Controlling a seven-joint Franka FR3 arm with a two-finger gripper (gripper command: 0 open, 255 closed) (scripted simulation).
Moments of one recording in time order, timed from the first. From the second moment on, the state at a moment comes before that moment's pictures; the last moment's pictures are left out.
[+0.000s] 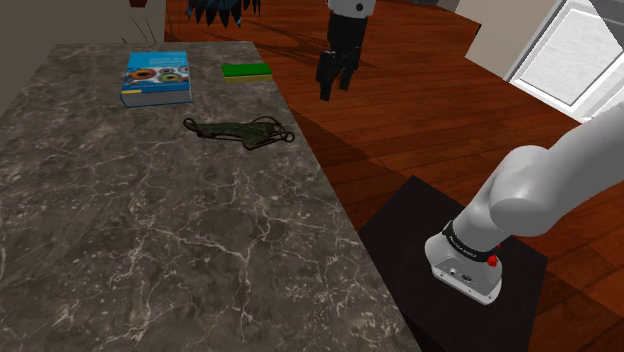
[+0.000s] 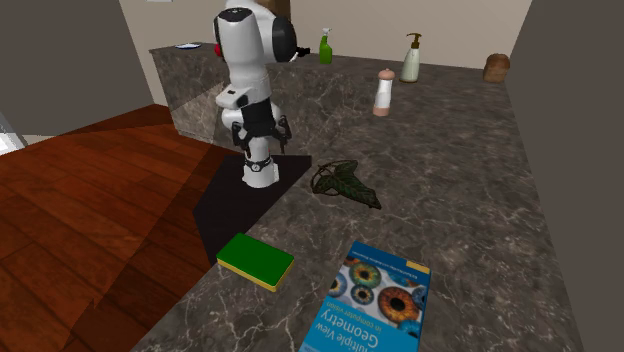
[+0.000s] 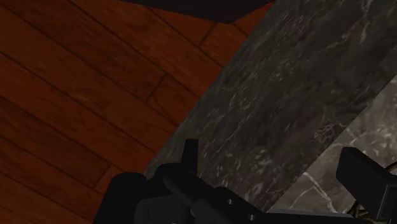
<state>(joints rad) 0.10 -0.30 0.15 -2.05 0.13 1.73 0.06</state>
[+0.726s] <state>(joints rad) 0.20 0.14 0.25 -1.58 0.12 1.61 -0.01</state>
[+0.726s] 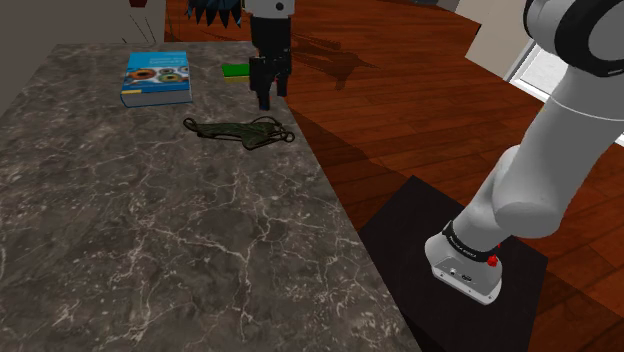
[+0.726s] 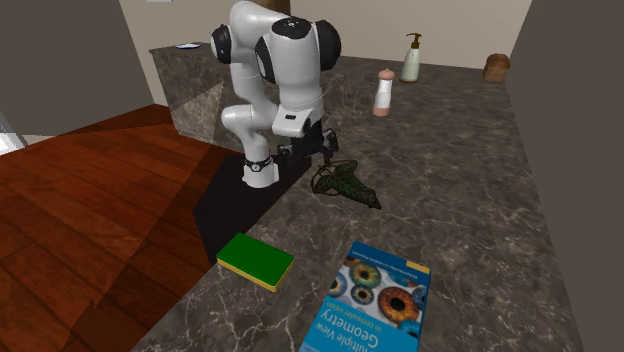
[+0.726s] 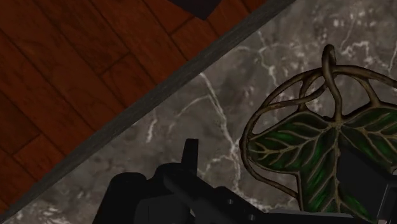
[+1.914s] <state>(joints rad) 0.32 0.51 0.32 -1.18 0.05 1.51 -0.05</state>
